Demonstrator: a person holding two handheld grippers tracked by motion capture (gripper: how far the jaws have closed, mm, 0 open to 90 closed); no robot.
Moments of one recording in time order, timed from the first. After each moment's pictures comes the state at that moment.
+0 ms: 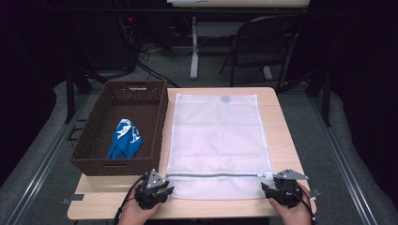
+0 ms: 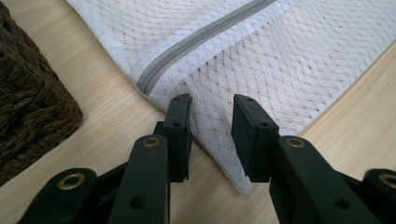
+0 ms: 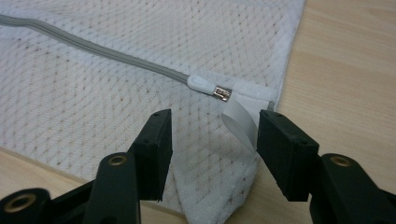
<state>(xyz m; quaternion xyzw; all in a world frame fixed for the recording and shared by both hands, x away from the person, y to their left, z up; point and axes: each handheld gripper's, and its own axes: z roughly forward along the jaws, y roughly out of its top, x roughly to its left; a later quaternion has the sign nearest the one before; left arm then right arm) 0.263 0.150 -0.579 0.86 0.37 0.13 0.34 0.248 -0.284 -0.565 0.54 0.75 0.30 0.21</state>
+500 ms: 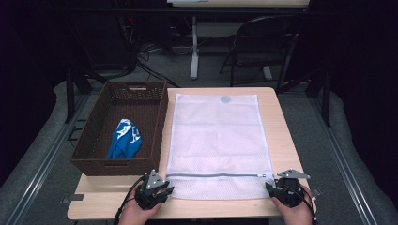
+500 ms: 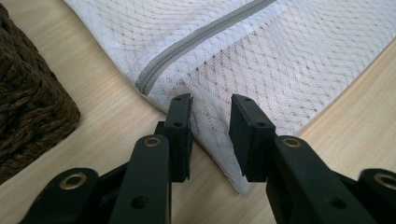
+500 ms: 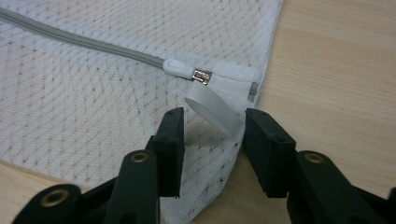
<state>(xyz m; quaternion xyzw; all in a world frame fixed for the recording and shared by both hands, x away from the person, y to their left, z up) 0.262 0.150 -0.580 0.86 0.36 0.13 0.34 0.252 -0.294 -0.573 0.56 0.75 0.29 0.21</state>
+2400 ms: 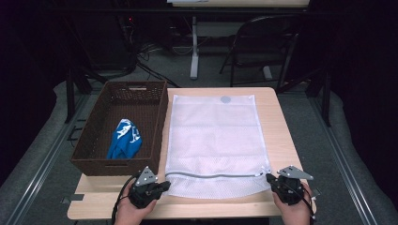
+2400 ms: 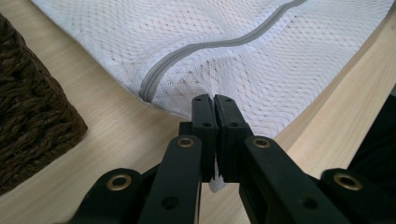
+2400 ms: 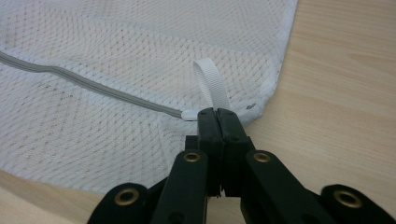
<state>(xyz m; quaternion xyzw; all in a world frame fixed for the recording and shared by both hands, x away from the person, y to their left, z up) 0.257 0.164 -0.553 0.84 0.37 0.09 0.39 0.248 -0.283 -0.549 0.53 0.74 0.35 0.24</state>
